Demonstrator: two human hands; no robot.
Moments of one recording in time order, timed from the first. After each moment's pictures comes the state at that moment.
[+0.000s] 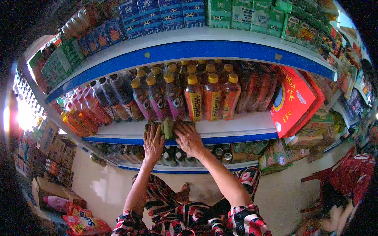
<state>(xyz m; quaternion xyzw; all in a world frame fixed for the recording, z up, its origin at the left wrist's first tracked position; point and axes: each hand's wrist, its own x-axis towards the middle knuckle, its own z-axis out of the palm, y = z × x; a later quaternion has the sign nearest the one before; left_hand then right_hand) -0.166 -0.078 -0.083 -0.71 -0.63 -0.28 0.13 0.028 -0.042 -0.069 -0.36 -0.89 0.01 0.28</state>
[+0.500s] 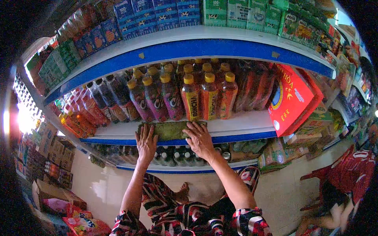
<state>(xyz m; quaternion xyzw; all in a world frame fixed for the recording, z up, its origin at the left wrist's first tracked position) -0.181 -0.078 -0.081 -0.69 -0.66 -0.26 0.12 0.072 -0.049 -0.070 -0.41 -0.87 0.01 0.28</state>
